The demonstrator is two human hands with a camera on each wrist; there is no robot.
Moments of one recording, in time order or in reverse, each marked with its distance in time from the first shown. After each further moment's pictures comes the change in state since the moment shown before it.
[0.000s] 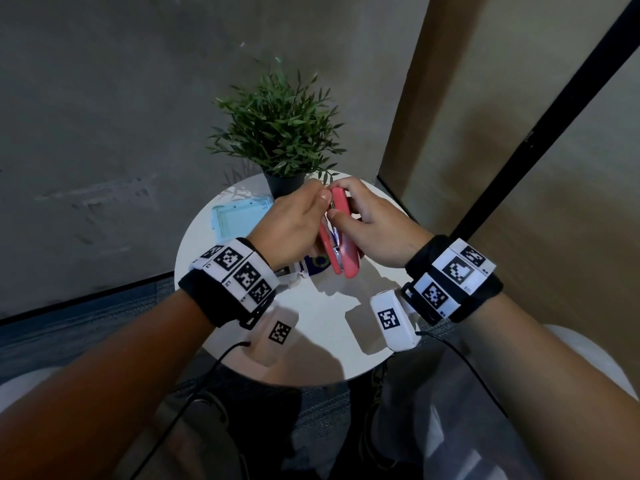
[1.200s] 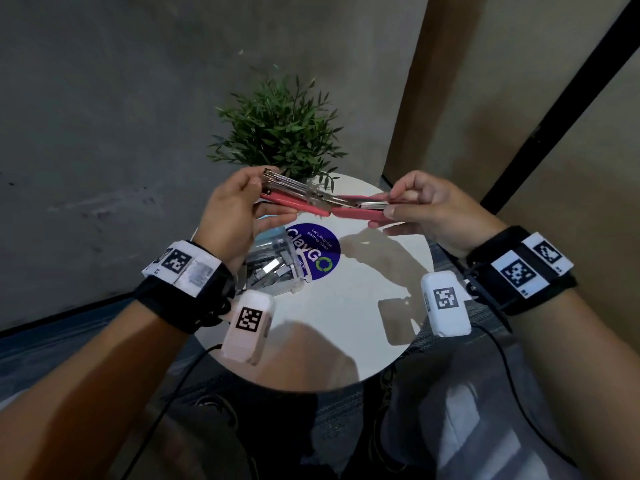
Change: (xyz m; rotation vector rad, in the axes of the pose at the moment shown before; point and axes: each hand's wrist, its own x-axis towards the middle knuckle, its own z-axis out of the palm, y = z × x) left_hand -0.004 -0.021 -0.041 -0.778 0.278 -0.247; right_hand -0.018 0.032 -0.052 0.761 0.070 0.178
